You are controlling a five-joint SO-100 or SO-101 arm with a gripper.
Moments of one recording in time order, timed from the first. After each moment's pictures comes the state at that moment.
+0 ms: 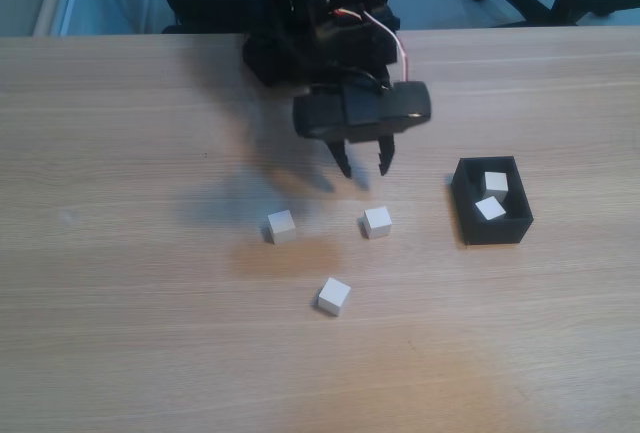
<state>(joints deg) -20.0 131.8 144.1 42.2 -68.2</state>
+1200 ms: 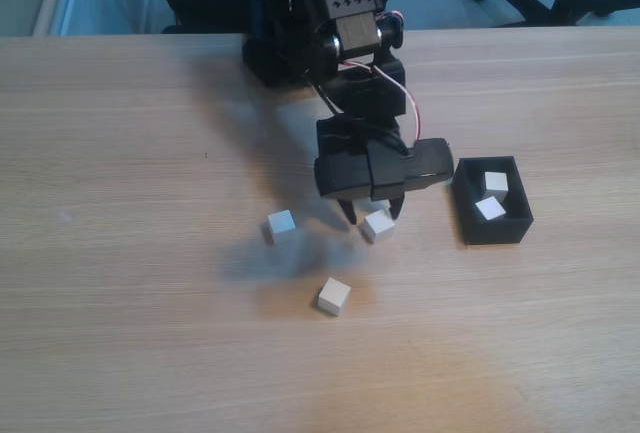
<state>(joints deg) -15.2 108.7 135.3 27.4 -77.1</state>
